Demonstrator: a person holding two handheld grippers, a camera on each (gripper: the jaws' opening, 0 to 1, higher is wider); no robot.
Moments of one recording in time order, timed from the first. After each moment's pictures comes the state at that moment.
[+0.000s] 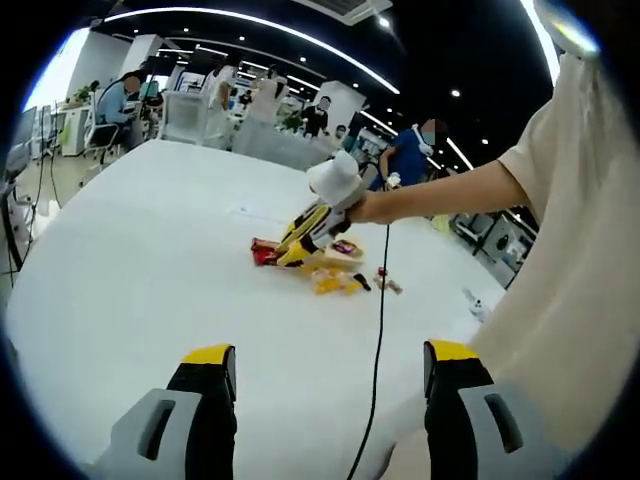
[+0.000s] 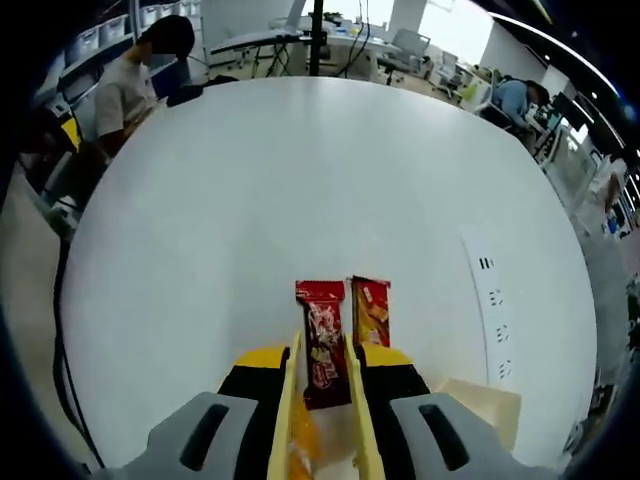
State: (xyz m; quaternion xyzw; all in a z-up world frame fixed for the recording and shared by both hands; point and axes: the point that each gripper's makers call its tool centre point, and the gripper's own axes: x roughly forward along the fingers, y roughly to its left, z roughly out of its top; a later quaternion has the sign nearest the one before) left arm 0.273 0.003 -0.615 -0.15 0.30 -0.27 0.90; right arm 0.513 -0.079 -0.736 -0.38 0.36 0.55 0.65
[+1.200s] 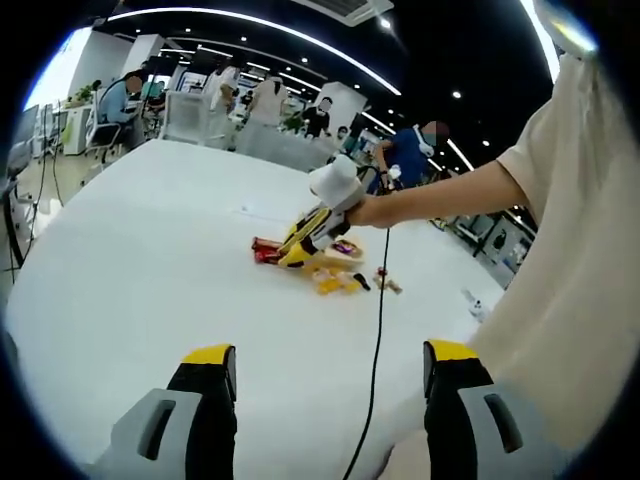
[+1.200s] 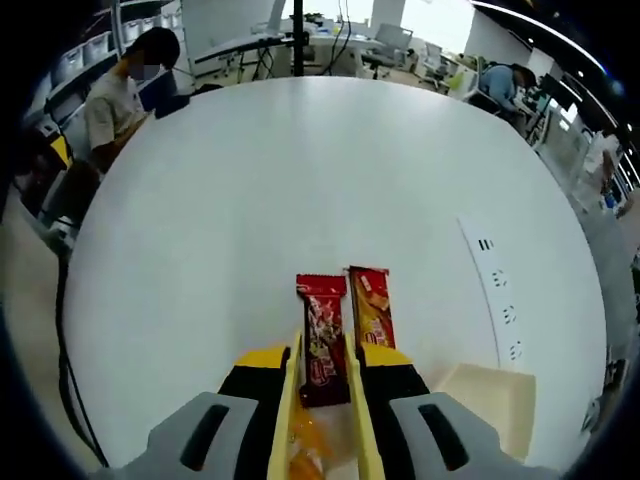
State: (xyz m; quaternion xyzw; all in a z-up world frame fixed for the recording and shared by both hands) left arm 0.268 0.004 -0.615 -0.16 0.30 -0.26 0.90; right arm 0.514 -0.085 -0.741 -0.34 0.38 0.54 0.67
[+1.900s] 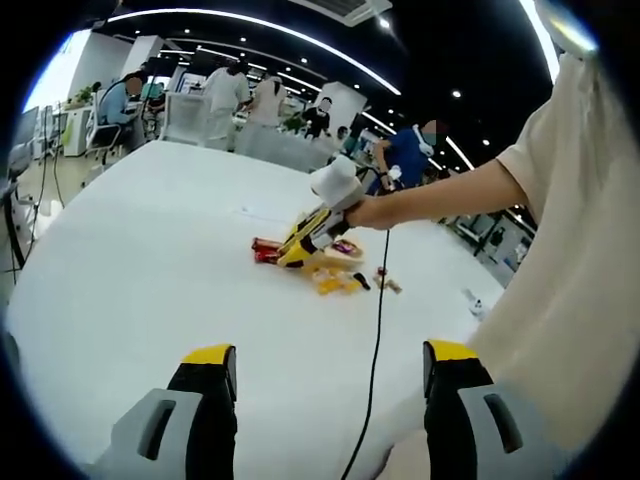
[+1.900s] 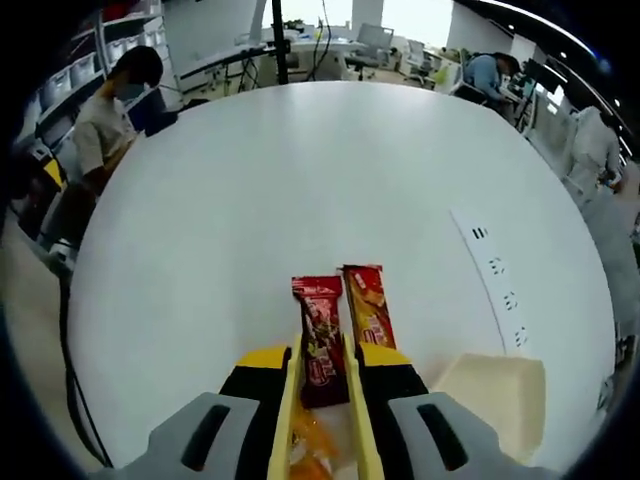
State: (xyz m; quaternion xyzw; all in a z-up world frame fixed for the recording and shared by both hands) left arm 0.266 0.004 -0.613 -0.16 0.30 -0.26 0.90; right arm 0.516 -0.085 -0.741 -0.31 0.39 0.53 0.69
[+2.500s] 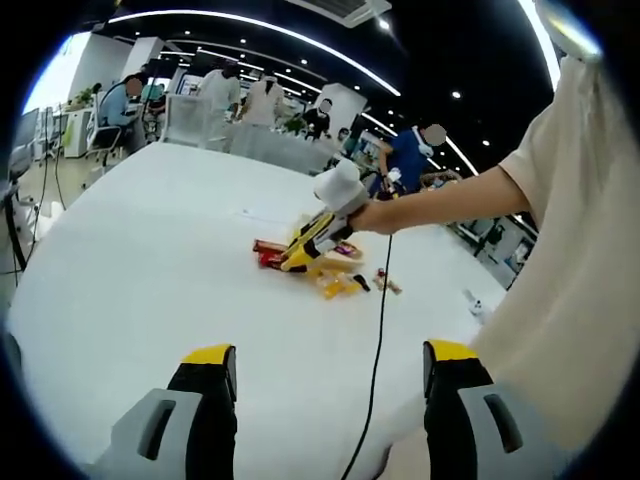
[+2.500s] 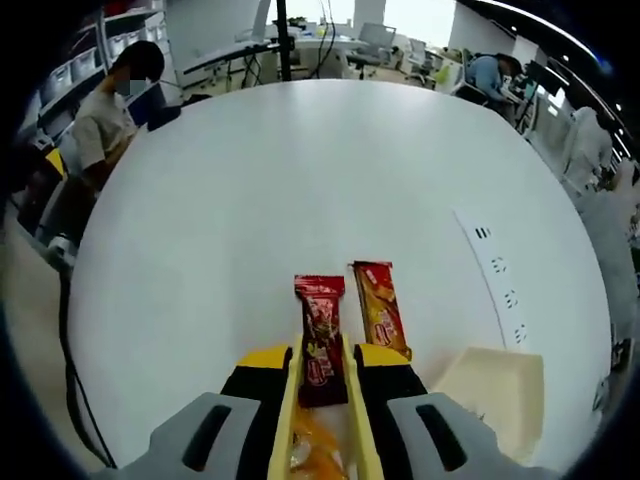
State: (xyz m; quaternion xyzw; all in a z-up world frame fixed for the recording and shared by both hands) left arm 0.264 0.006 -0.609 -0.15 0.30 -0.26 0.90; right arm 0.501 -0.087 -0.735 -0.32 0.39 0.53 0.68
